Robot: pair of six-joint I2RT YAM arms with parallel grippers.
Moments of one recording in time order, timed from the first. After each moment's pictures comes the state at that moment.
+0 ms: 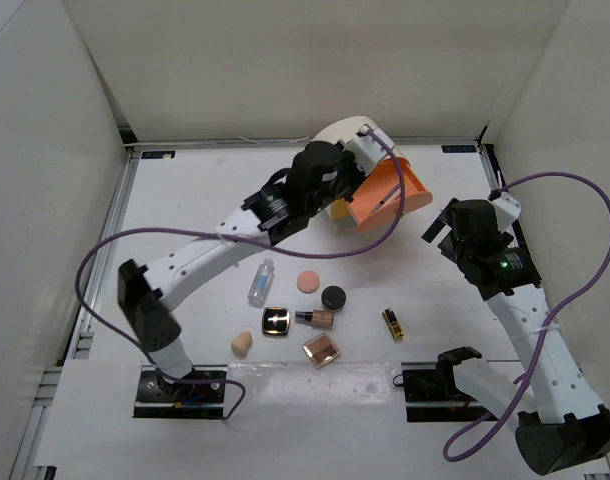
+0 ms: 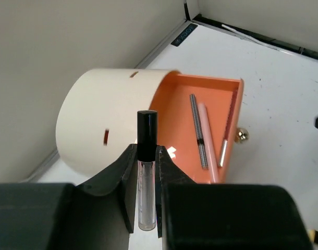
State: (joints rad) left arm -0.95 1.66 1.70 -0.21 -0.21 0.27; right arm 0.29 0.90 1.03 -0.88 0.46 0.72
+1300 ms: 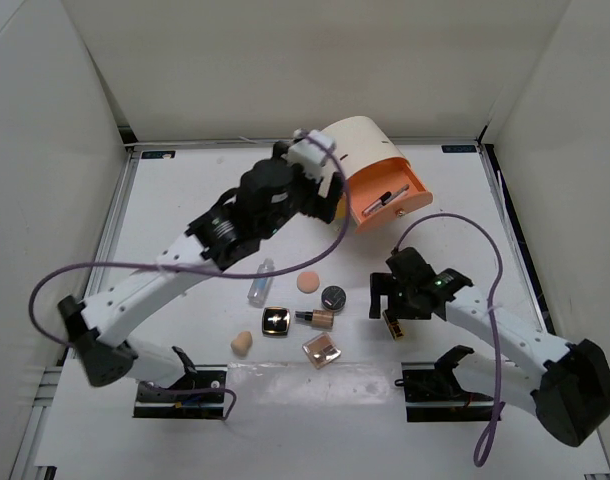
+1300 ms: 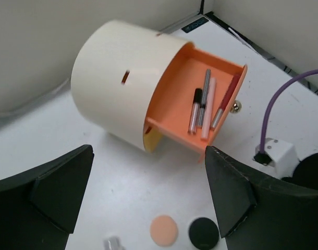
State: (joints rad) left arm -0.93 1.43 1.56 -0.31 -0.29 0.03; right arm 0.63 1.00 0.61 -0.74 0.02 0.57
